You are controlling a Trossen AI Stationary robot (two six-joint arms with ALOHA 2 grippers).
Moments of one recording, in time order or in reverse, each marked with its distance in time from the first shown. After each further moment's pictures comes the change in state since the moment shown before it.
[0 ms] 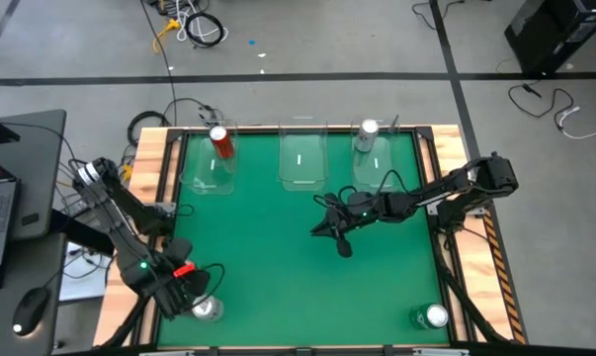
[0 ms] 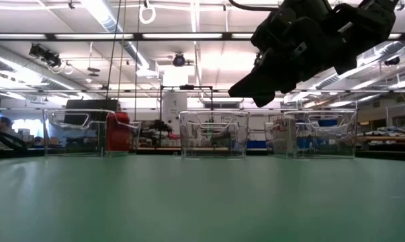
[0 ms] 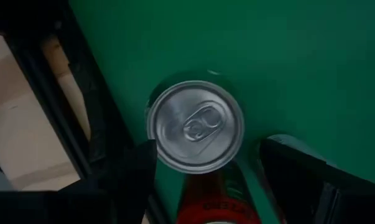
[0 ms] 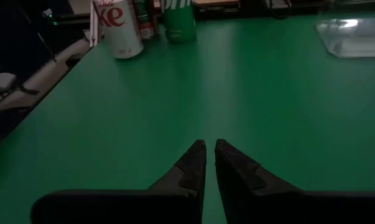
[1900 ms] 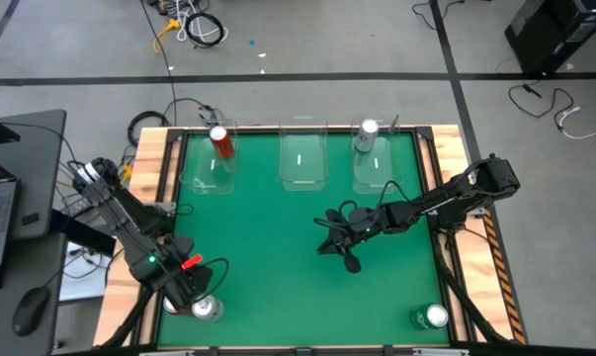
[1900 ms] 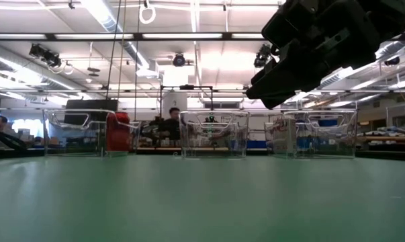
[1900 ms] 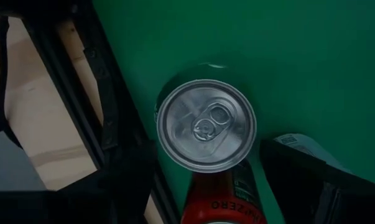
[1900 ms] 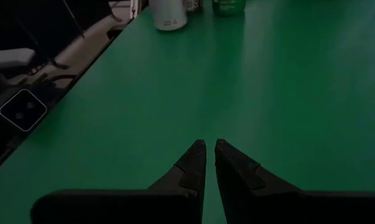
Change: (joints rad) left arm 0.076 -0.001 -0.009 -0.012 0.101 0.037; right arm 0.125 0.000 0.001 -0.069 0.000 0.018
